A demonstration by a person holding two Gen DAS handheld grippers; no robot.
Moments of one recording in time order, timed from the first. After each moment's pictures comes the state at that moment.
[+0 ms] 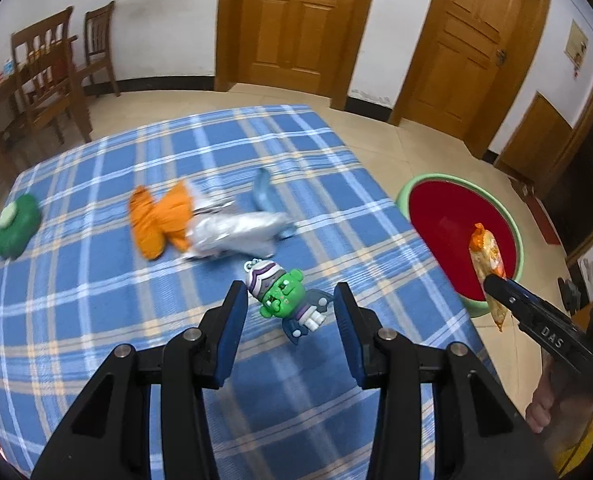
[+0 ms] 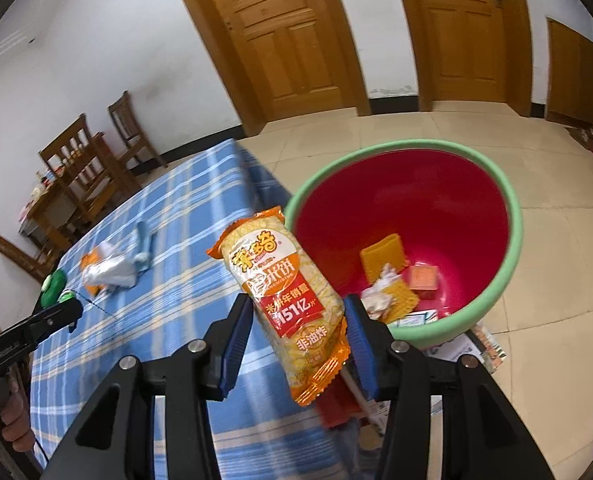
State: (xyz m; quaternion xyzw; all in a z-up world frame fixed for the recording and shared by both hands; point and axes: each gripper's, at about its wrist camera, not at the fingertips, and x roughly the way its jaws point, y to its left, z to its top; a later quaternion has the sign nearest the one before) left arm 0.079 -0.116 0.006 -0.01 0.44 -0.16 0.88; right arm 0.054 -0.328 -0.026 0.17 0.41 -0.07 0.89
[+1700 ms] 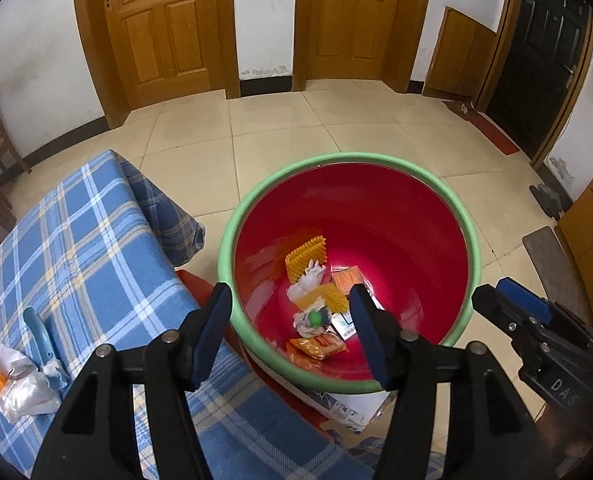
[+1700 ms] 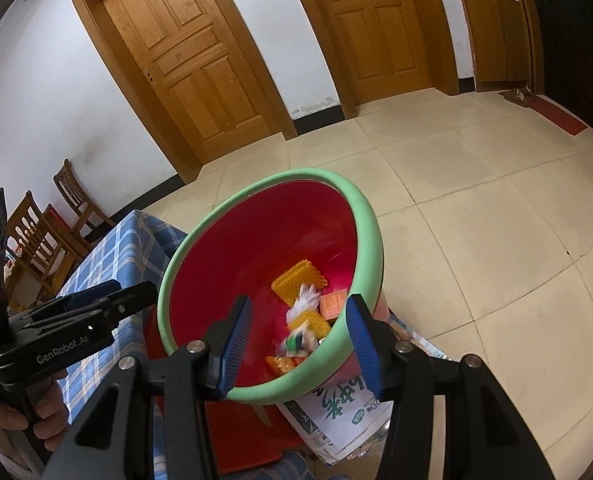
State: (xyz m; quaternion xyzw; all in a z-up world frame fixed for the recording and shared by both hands) left arm 0.120 -0.326 -0.014 0.12 0.44 -0.30 0.84; right arm 0.020 -0.436 -0.031 0.24 0.37 -0.18 0.88
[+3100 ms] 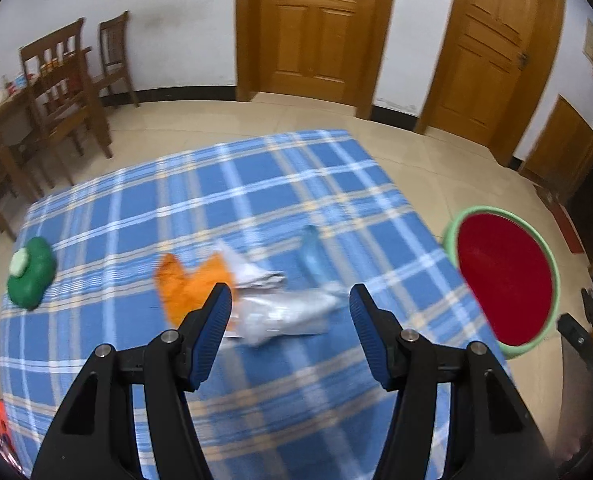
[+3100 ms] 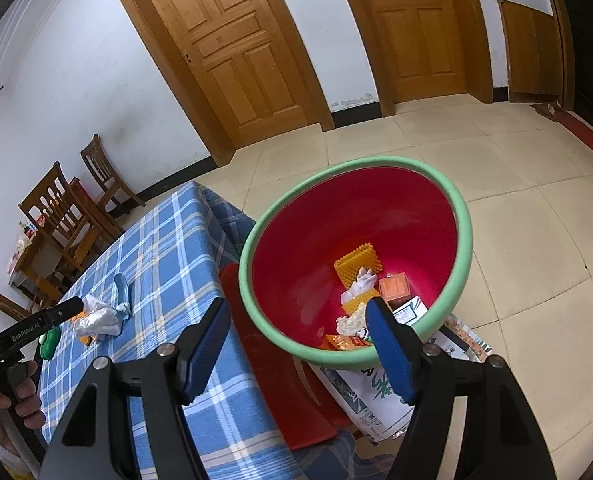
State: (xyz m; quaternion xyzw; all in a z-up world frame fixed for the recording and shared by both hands) left arm 0.143 -0.092 0.010 0.01 0.43 -0.11 0.89; right arm 0.040 -0.363 -0.011 0.22 0.38 -0.13 0.89
